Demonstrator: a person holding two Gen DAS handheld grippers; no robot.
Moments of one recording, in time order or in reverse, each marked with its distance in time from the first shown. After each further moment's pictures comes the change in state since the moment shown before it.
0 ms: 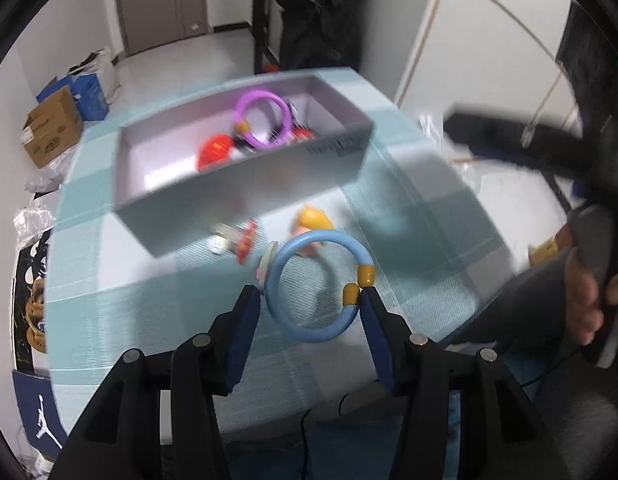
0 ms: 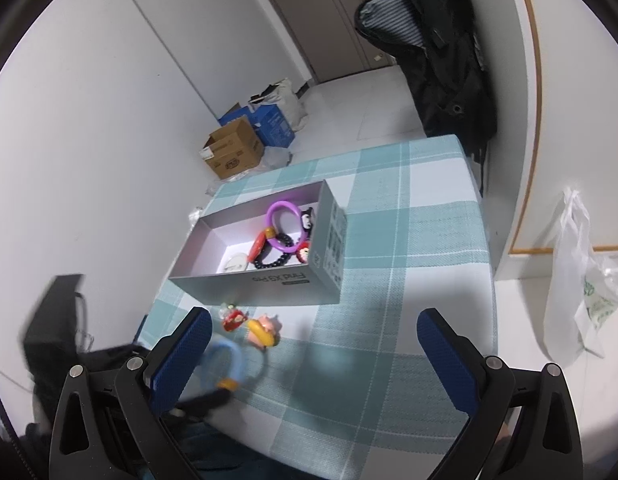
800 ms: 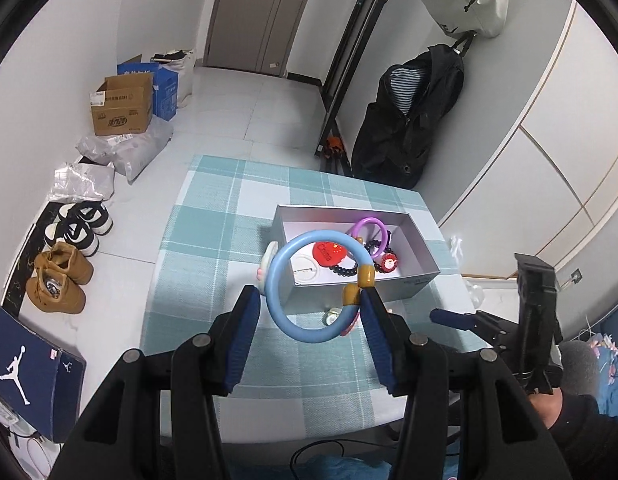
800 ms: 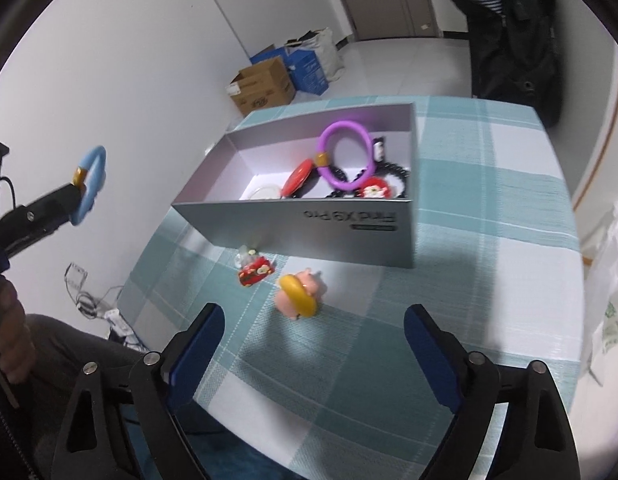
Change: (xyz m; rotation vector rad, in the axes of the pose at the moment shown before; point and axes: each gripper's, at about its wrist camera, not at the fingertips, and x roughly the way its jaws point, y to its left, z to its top) left arm -0.065 0.081 0.014 -0.301 -0.233 0.003; right arm 0.067 0.046 -0.024 -0.168 0.175 0.036
